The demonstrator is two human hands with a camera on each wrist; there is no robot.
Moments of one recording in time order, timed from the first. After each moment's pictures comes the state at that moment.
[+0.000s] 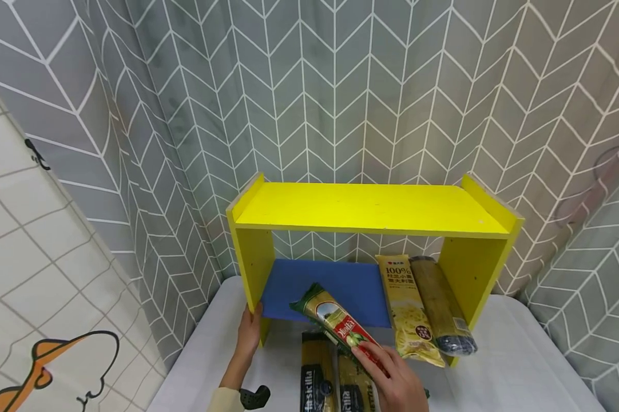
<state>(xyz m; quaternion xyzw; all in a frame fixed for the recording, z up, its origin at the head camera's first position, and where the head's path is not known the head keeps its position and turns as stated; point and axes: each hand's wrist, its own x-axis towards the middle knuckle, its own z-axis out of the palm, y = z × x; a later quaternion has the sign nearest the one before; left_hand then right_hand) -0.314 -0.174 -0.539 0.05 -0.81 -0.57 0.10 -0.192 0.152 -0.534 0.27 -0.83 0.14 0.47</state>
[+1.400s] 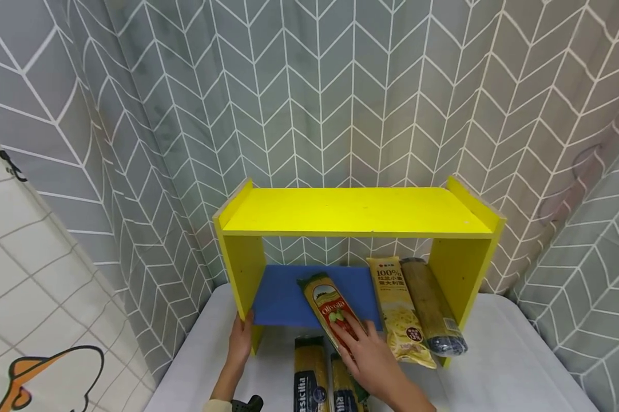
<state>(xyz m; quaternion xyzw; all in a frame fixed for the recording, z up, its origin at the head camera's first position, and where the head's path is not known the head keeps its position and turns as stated) -0.310 -0.172 -0.539 0.06 -0.82 -0.57 0.08 -0.231 0.138 -0.488 0.24 -0.95 0.13 0.16</state>
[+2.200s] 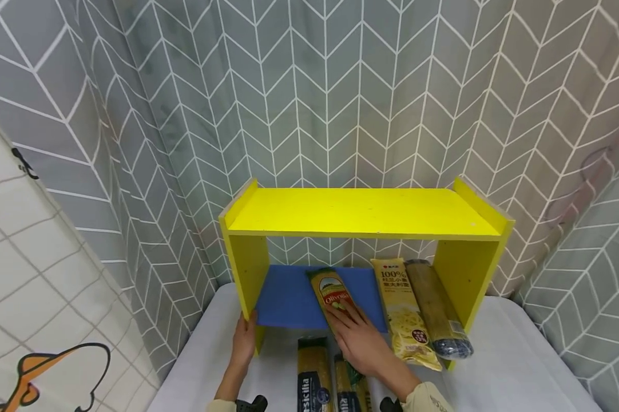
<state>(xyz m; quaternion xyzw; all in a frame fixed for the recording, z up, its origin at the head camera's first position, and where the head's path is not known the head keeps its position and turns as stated) -0.312 -0.172 -0.539 0.05 -0.81 -0.58 0.09 -0.269 0.127 -0.492 0.32 -0.92 0.07 0.22</state>
